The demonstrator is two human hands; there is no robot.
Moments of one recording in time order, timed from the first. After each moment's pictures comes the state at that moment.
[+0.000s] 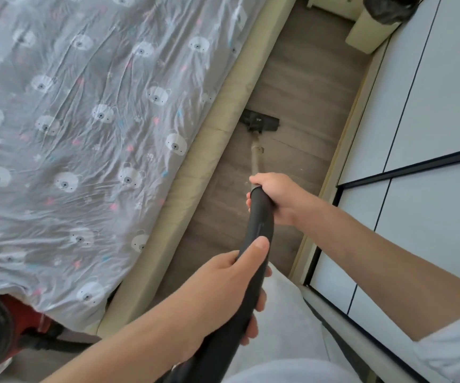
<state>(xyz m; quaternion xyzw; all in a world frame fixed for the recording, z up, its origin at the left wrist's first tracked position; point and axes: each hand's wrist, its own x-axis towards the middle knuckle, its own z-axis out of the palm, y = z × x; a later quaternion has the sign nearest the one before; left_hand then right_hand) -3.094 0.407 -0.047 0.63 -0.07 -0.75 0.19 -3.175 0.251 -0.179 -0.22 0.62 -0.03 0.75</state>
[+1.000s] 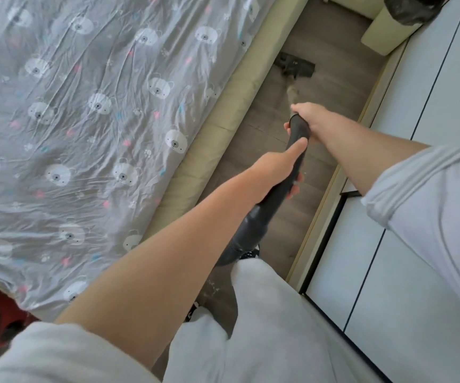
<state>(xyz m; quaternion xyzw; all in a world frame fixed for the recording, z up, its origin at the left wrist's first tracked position) -3.102 0.207 -0.205 0.64 -0.11 -0.72 0.26 -3.163 0.034 -0.293 -0.31 0.70 -0.07 0.64</state>
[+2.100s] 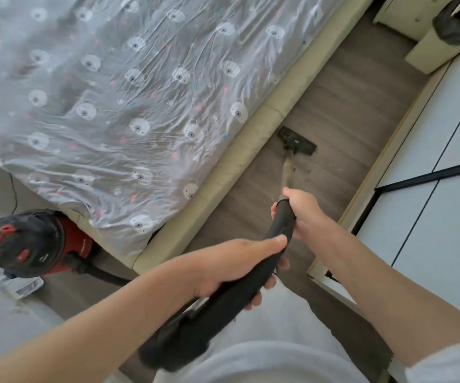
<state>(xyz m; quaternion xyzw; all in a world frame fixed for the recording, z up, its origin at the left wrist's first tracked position) -3.063 0.610 -0.092 0.52 -0.09 -0.83 0.18 -3.163 0.459 -0.207 -0.19 0.69 -0.08 0.70</state>
